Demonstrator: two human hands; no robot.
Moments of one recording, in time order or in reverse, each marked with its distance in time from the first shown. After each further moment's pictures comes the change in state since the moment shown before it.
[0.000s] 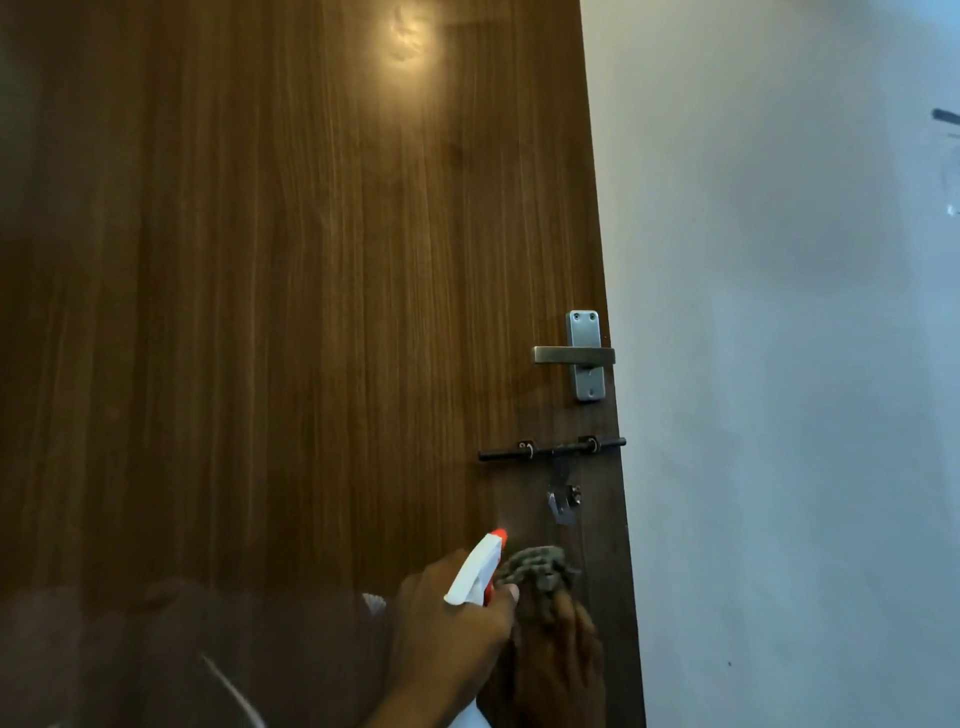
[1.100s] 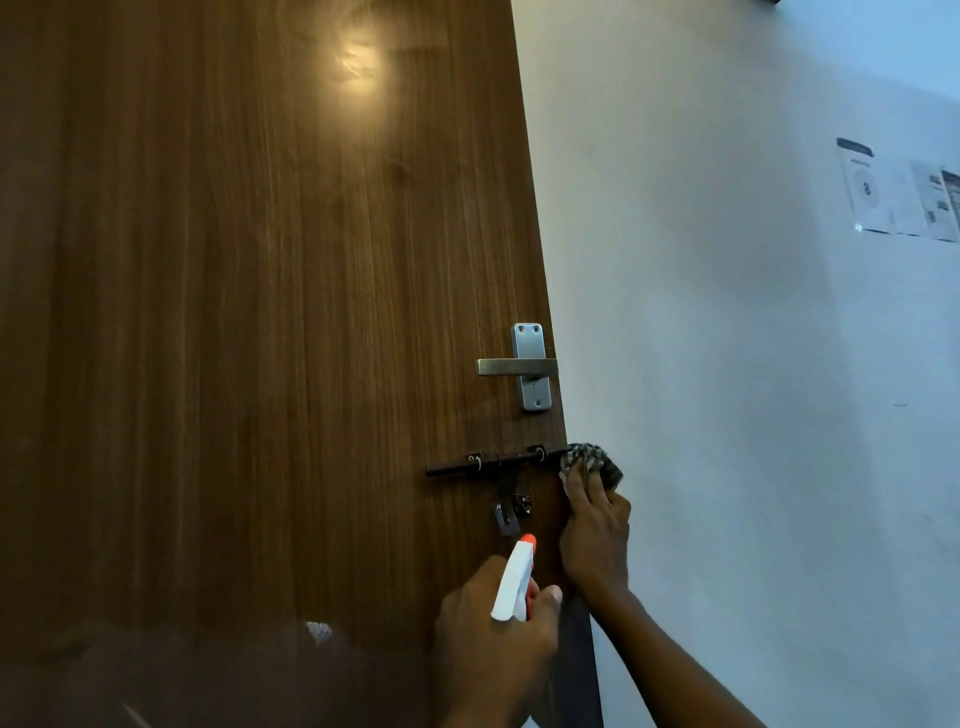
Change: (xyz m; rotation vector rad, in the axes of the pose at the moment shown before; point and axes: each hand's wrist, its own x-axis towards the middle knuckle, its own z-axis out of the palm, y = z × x) left_hand -0.016 0.047 0.056 -0.152 -0.084 0.058; right_hand 0.204 -0.119 -0.122 -0.131 0.334 -0.187
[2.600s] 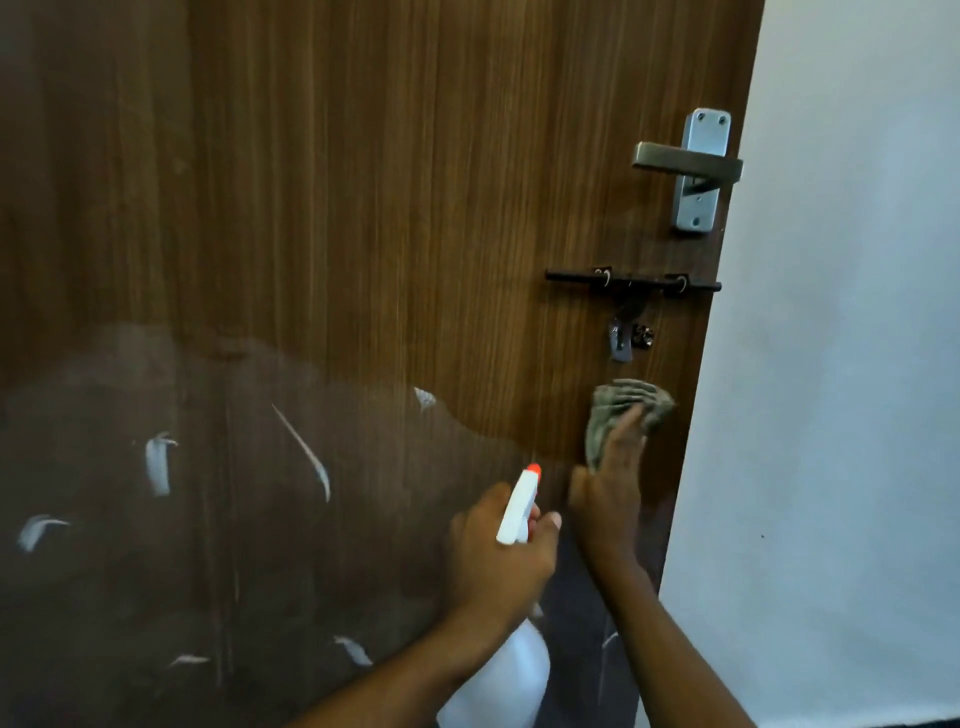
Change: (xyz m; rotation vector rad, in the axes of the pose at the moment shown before) left_hand -0.072 -0.097 0.002 -0.132 0.179 -0.179; right_hand -0.152 -0.035 0.024 0.442 -0.225 -0.040
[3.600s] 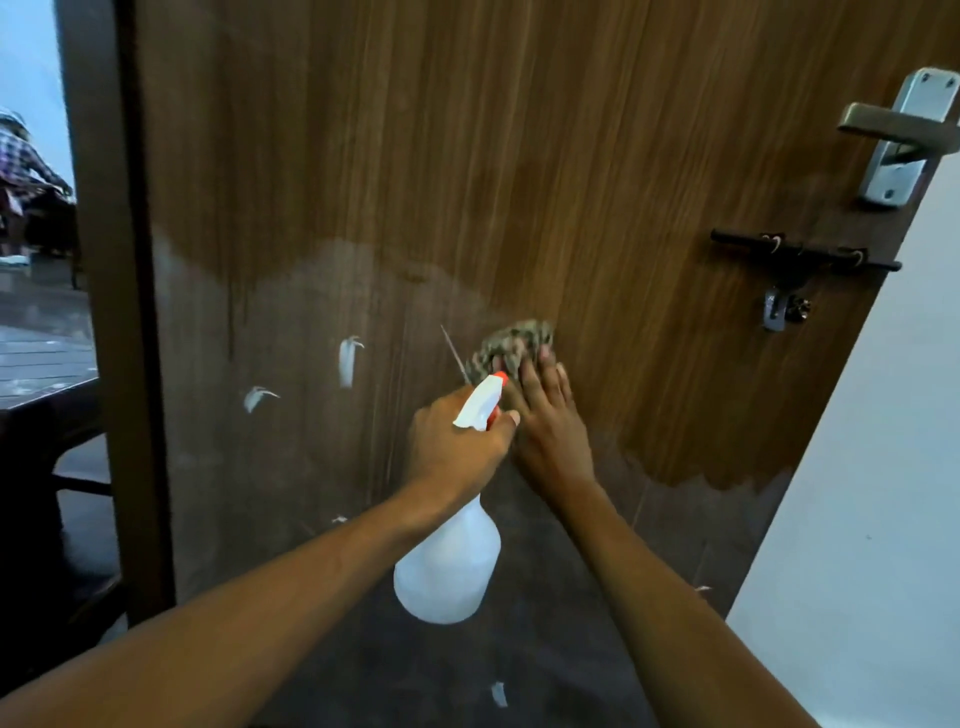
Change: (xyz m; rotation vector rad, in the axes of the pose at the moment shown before) left_hand -0.008 -0.032 -0.151 0.117 0.196 -0.120; right_hand -0.054 -0.113 0.104 -0.334 -0.299 -0.768
